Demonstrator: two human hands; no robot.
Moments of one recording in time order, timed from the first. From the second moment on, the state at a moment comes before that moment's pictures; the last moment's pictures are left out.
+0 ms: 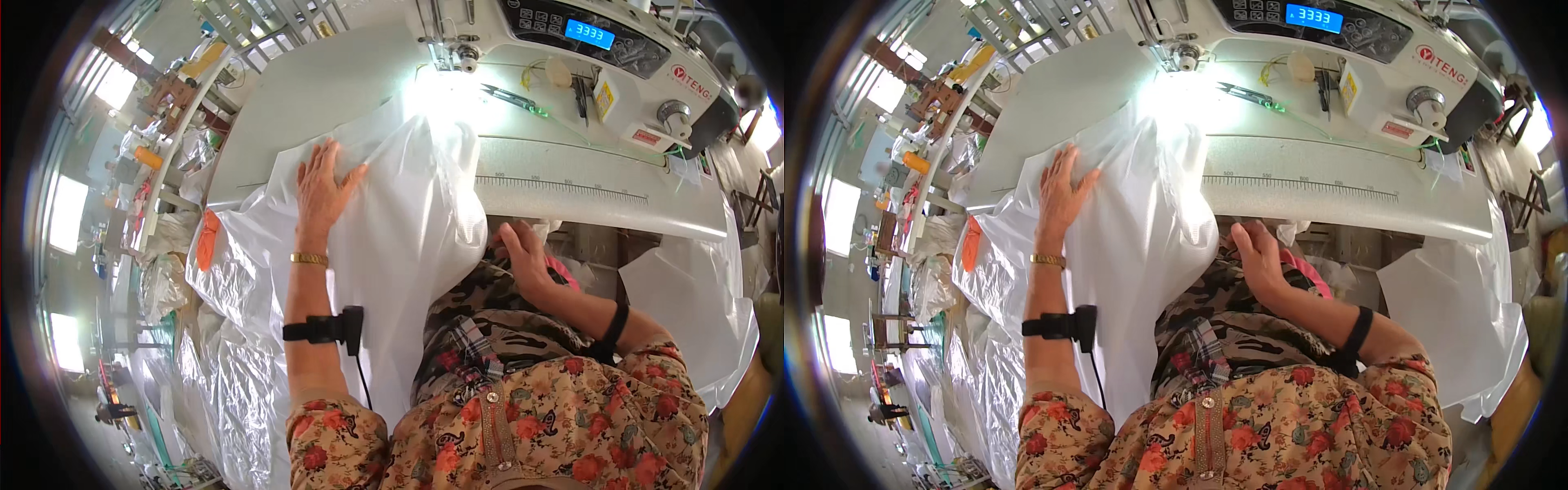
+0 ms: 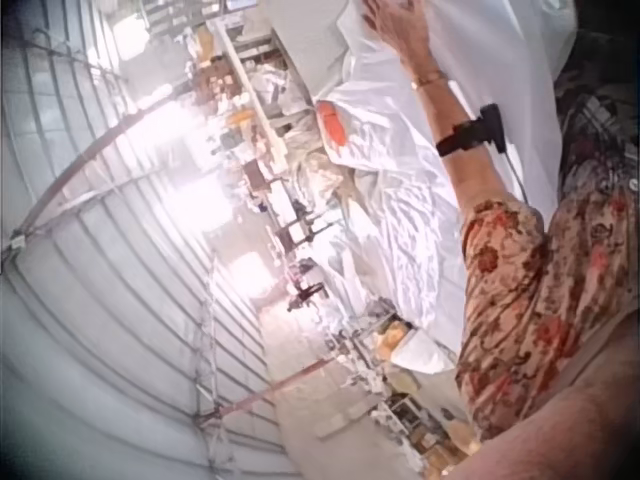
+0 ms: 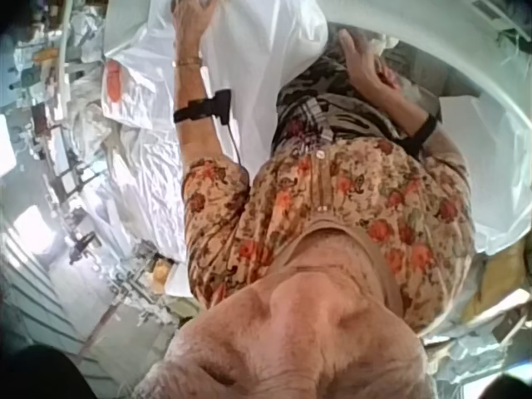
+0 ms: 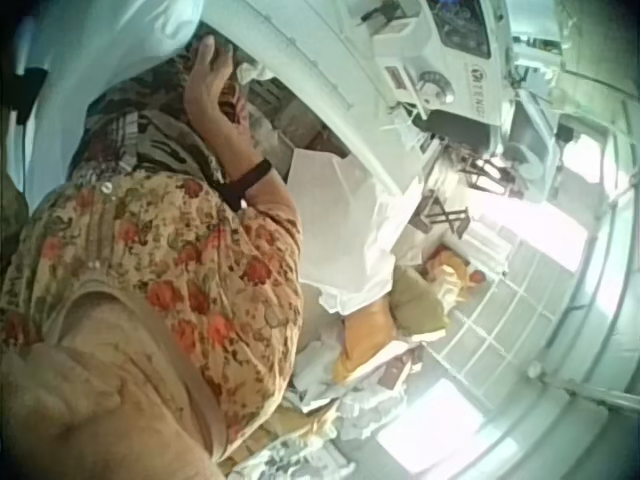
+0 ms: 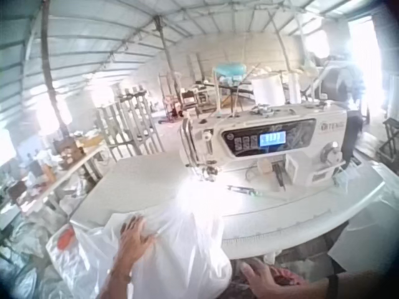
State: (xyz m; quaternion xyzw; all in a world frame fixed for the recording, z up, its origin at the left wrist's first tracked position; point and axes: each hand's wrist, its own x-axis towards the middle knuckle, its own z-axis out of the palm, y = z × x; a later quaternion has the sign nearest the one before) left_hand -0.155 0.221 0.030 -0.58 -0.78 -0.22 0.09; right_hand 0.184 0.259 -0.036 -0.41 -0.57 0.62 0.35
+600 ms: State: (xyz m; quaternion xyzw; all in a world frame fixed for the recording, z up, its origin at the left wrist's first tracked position) left_hand -0.211 0.239 0.042 -0.63 -0.75 -0.19 0.06; right_hand 0.135 0.229 -0.033 -0.24 -0.59 0.77 0.07
